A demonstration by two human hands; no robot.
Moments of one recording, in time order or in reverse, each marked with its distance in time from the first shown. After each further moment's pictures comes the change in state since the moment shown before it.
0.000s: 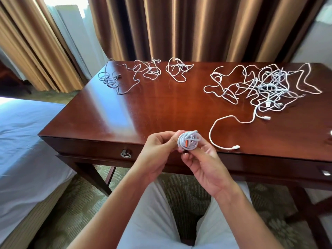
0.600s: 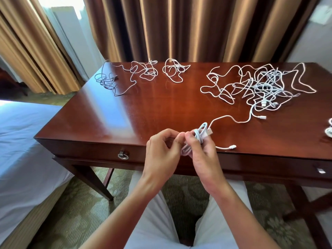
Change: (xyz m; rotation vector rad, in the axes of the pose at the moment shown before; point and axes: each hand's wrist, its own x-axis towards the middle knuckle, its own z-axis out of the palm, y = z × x) left_hand -0.006 -0.004 0.022 0.543 0.304 0.351; right_hand 0.006 0.006 -0.003 -0.506 0.177 -0.346
